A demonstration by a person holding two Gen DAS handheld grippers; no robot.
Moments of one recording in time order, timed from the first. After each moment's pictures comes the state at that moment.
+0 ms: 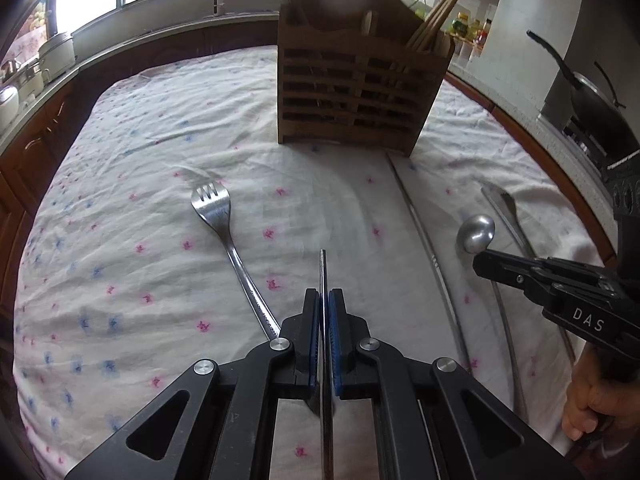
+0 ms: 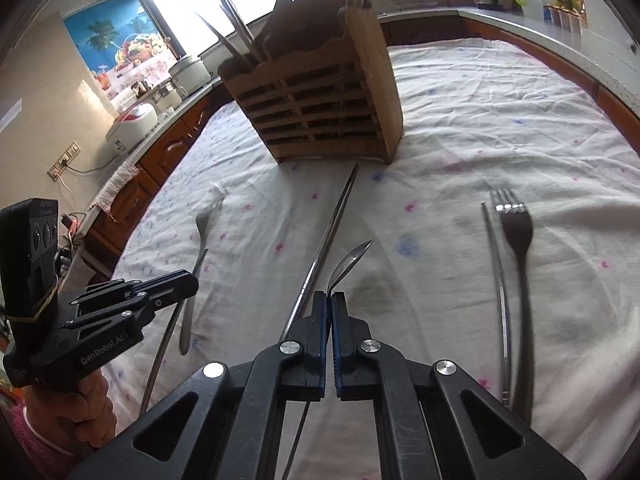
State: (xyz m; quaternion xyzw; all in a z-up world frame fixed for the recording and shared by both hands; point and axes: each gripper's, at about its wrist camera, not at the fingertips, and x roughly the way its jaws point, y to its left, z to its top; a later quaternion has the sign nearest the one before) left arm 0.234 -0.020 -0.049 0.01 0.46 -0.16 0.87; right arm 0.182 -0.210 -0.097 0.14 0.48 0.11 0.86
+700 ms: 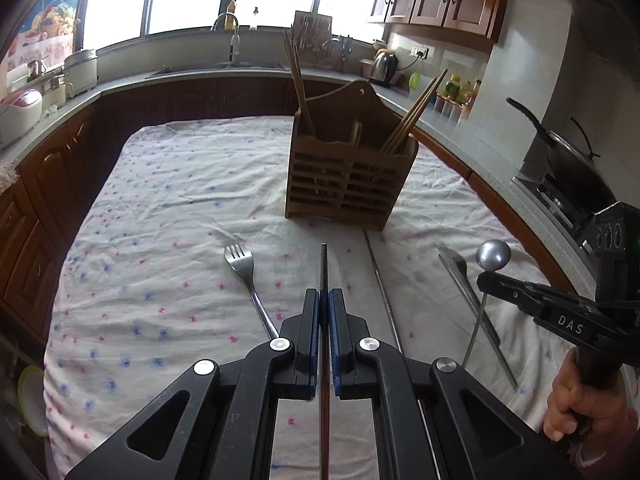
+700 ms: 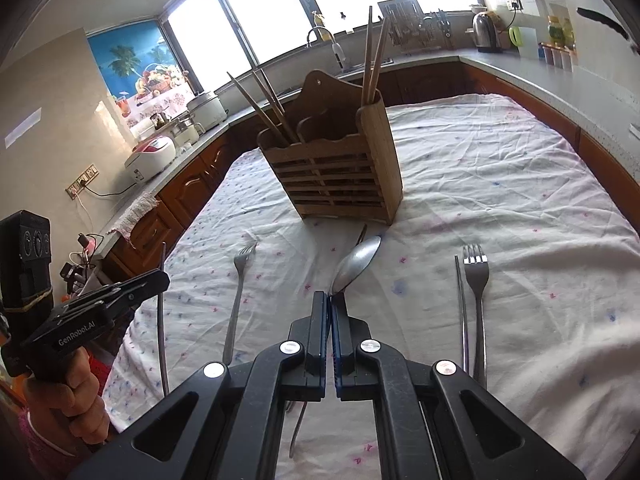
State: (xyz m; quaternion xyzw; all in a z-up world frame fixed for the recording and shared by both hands) left arm 0.168 0.013 0.026 -0.04 0.38 -0.16 0.91; right arm 0.153 -0.217 -0.037 0.14 0.41 0.11 0.89
